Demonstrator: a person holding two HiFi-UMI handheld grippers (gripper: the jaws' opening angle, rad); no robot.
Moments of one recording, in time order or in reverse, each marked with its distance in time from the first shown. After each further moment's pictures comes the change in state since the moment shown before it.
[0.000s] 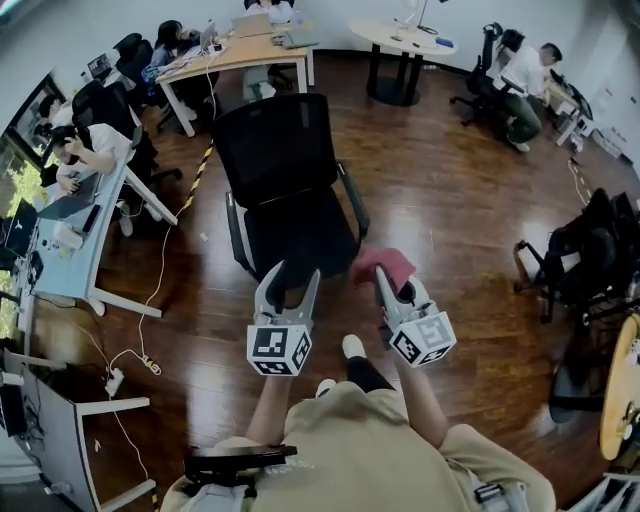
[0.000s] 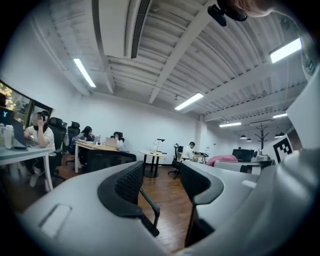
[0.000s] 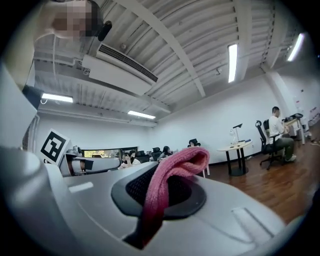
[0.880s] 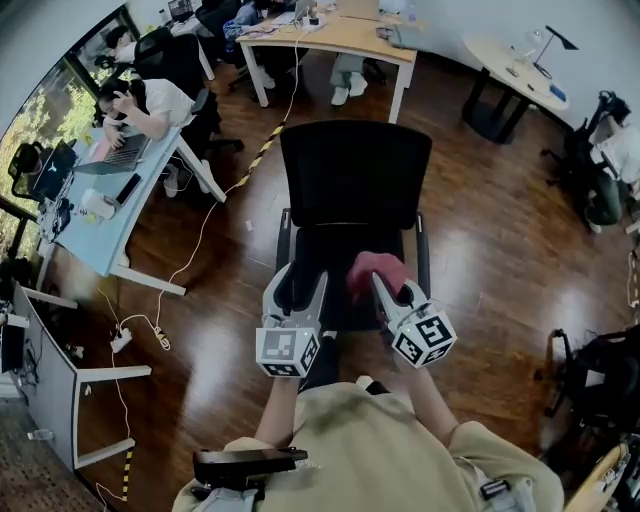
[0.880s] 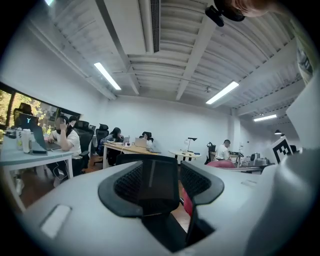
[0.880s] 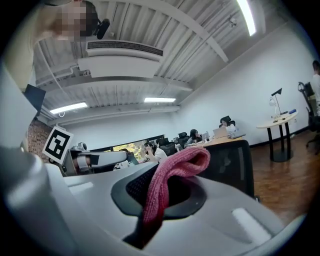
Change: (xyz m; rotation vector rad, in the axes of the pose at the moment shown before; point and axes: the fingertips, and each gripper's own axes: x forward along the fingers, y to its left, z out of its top) left arm 0.130 0.238 0.004 -0.028 0.024 0.338; right arm 0.311 -0.005 -0.069 0.095 0.189 0.383
